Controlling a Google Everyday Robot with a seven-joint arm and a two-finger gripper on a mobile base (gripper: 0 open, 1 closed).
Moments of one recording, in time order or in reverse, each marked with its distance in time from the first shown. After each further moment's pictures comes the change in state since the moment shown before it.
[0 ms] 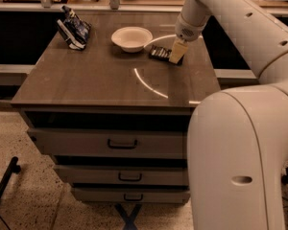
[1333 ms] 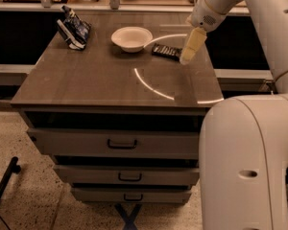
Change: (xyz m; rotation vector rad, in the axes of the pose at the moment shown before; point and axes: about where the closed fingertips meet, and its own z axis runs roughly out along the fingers) arm 0.007 0.015 -0.057 -0.125 -0.190 -0.083
